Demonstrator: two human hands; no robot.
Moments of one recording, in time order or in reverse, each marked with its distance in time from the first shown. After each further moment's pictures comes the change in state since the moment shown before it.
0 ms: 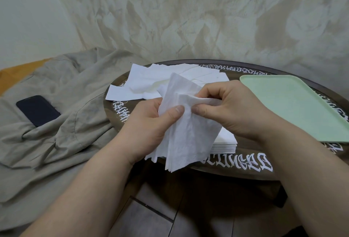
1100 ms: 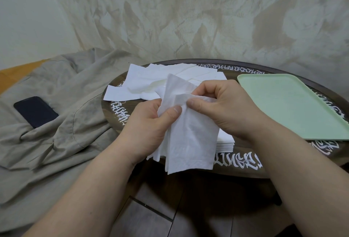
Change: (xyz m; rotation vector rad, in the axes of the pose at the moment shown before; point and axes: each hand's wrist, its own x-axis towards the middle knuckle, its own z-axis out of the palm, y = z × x) left_hand 0.001 -0.003 0.006 0.038 0.022 0.012; right_hand 0.003 0.004 0.008 0.090 0.101 0.016
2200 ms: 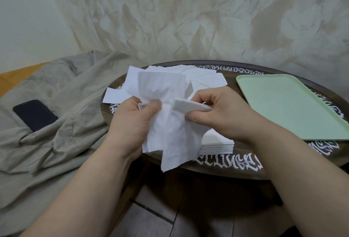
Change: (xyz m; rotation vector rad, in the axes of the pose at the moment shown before) left_hand 0.006 0.007 -0.004 -0.273 0.257 -0.072; right_hand -0.002 0.002 -0.002 -0.112 -0.124 0.013
